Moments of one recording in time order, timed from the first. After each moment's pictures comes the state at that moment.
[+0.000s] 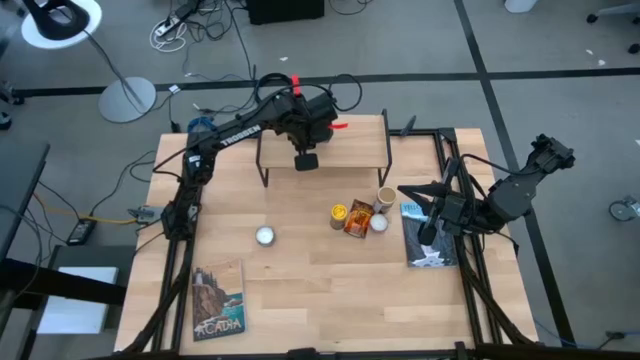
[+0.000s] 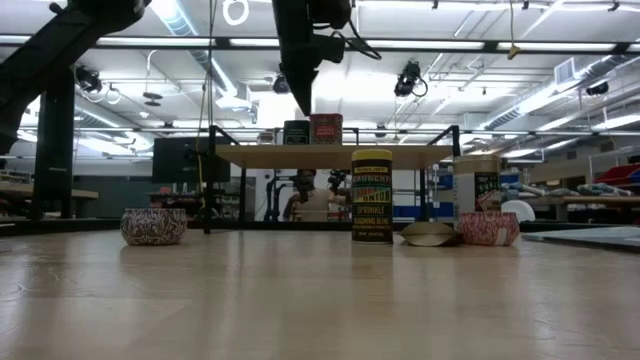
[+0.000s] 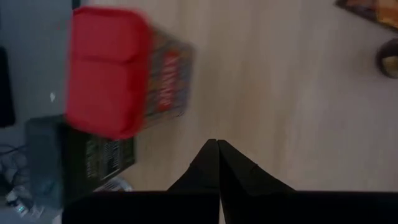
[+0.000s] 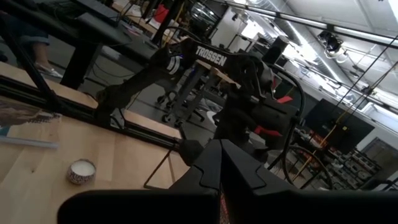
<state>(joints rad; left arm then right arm) 0.39 2.11 2.34 -1.47 -0.22 0.31 0.67 0.91 1.02 -0.06 1.05 -0.60</state>
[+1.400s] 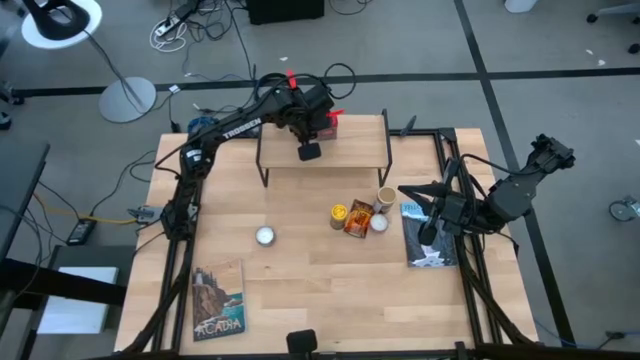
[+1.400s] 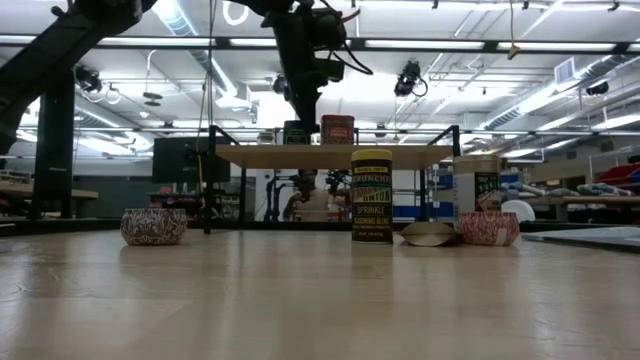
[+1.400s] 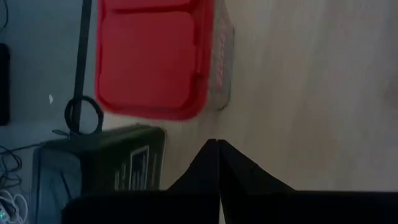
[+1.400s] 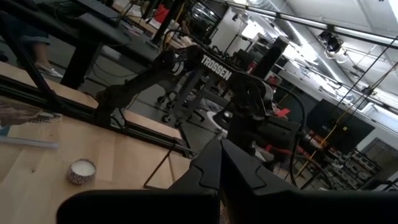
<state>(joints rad) 0.47 2.10 2.22 -1.27 -0.18 0.33 0.67 0.91 1.02 -0.06 1.05 -0.60</state>
